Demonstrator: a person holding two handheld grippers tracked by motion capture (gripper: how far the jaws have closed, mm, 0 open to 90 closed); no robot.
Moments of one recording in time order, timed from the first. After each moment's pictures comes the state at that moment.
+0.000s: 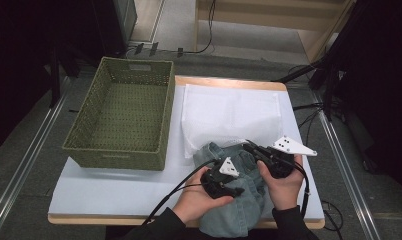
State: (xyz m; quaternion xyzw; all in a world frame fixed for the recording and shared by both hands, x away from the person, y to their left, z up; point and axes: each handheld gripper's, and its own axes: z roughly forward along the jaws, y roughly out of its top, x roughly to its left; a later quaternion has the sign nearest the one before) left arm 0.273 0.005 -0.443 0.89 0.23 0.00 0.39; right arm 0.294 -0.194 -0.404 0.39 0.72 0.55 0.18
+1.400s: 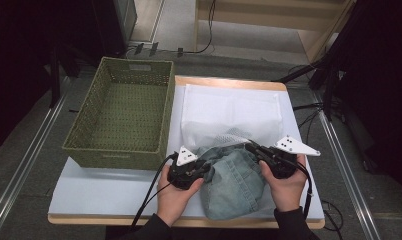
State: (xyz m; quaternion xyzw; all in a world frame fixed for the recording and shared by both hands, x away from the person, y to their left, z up) left arm 0.276 0.082 -0.446 0.77 0.43 0.10 0.47; right arm 0.290 -0.196 -0.397 0.40 0.71 0.54 0.18
